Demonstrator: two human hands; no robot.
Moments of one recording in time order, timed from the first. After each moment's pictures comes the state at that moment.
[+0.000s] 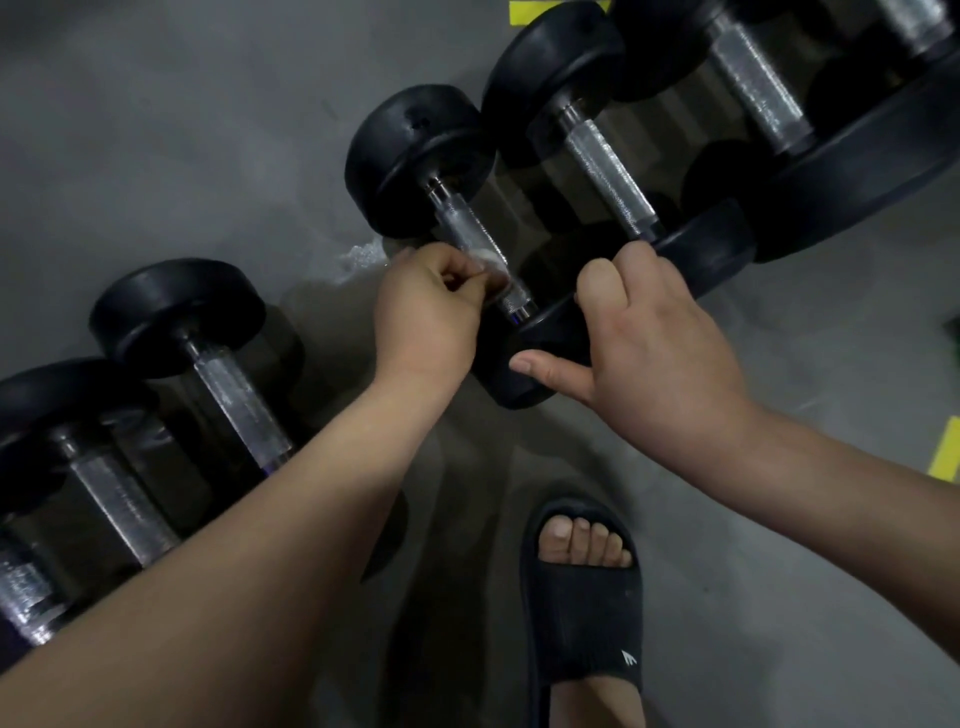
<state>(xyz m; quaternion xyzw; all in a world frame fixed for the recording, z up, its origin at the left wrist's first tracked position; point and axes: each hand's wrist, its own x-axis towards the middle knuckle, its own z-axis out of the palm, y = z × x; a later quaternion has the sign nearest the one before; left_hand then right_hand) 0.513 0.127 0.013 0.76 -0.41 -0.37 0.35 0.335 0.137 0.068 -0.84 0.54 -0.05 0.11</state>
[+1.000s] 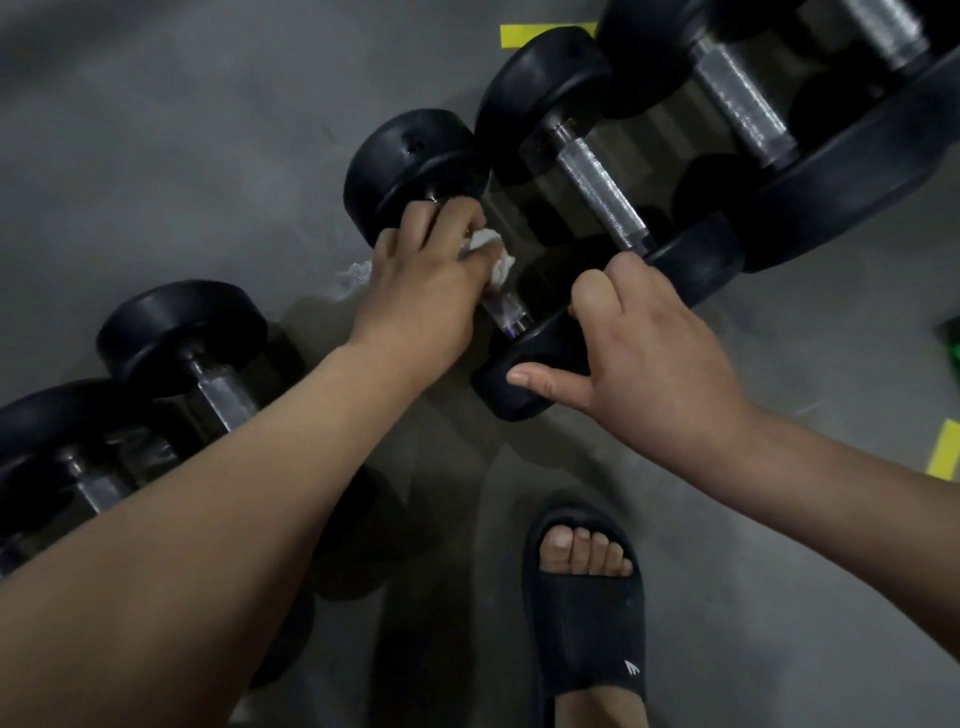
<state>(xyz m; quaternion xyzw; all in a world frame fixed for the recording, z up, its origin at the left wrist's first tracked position) 0.540 0.106 0.016 0.60 -0.79 -0.07 0.09 0.332 0.131 0.073 -0.84 0.53 -0.03 0.12</state>
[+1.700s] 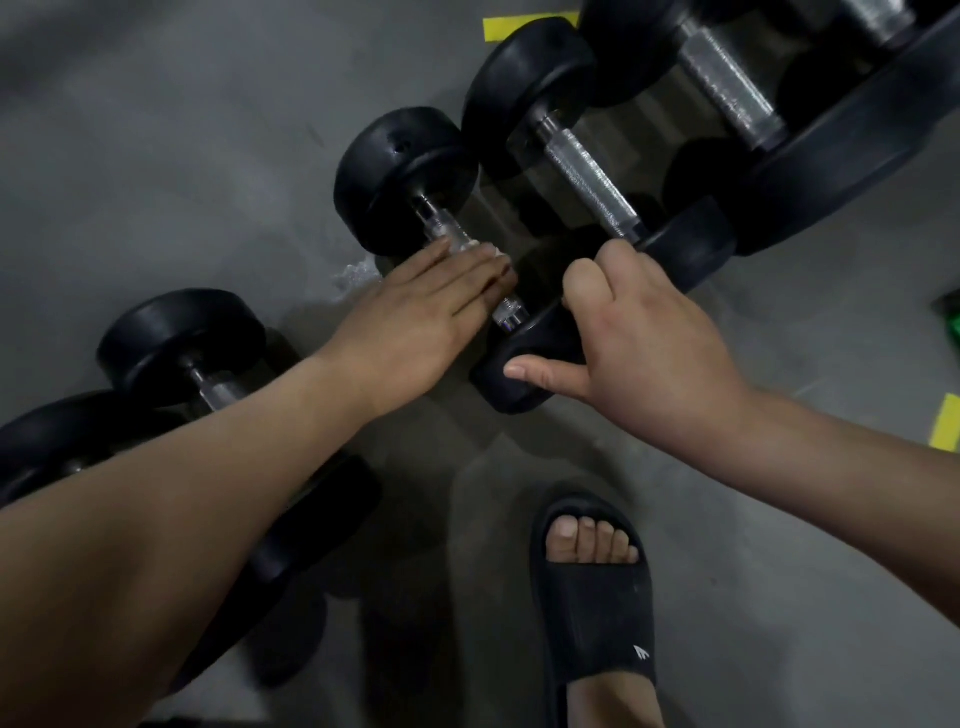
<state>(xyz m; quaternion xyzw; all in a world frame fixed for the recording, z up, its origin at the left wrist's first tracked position) 0.567 0.119 0.007 0.39 -0.92 -0.06 0.02 0.332 0.129 0.071 -0.84 0.52 -0.03 0.13</state>
